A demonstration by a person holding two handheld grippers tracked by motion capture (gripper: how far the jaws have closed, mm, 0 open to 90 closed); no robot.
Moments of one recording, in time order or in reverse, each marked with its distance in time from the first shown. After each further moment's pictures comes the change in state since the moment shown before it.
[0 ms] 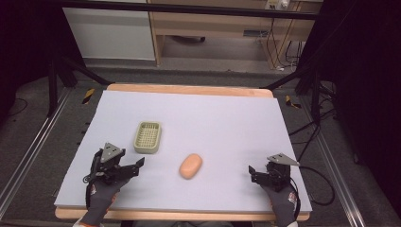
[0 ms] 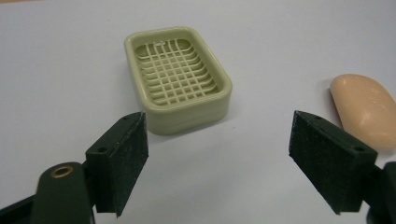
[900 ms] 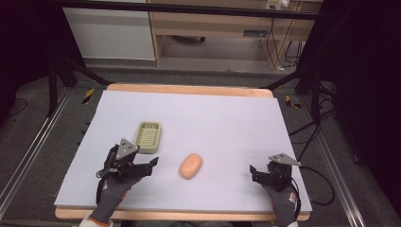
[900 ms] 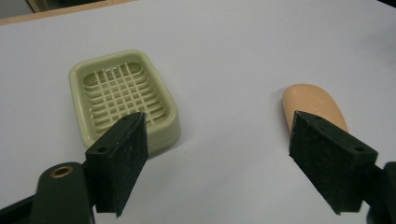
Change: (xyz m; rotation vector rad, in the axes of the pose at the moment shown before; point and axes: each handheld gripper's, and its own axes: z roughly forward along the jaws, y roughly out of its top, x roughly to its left) left arm -0.034 0.025 0.008 0.009 -0.075 0.081; right arm -0.003 0.000 0.000 -0.005 -0.017 0.019
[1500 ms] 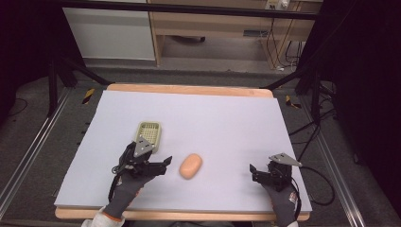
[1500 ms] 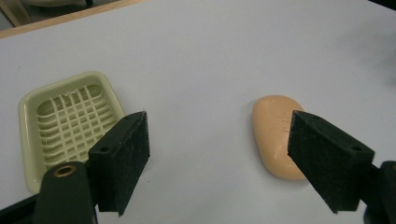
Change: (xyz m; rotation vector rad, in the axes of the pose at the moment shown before) left arm -0.028 0.017 0.019 0.021 -0.035 0.065; right arm 0.001 0.001 -0.002 -0.027 0.008 0.002
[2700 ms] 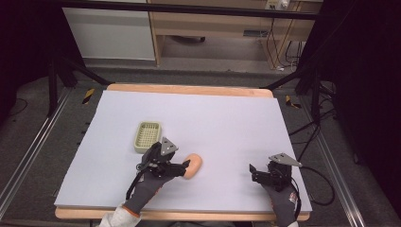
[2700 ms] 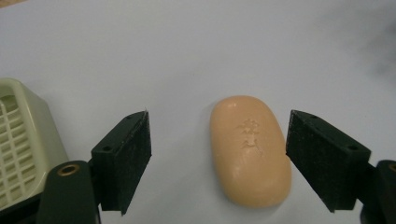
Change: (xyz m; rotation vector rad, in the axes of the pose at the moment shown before) left arm -0.036 0.010 0.044 0.083 -0.056 0.039; right arm 0.001 0.001 -0.001 -0.008 0.002 -0.014
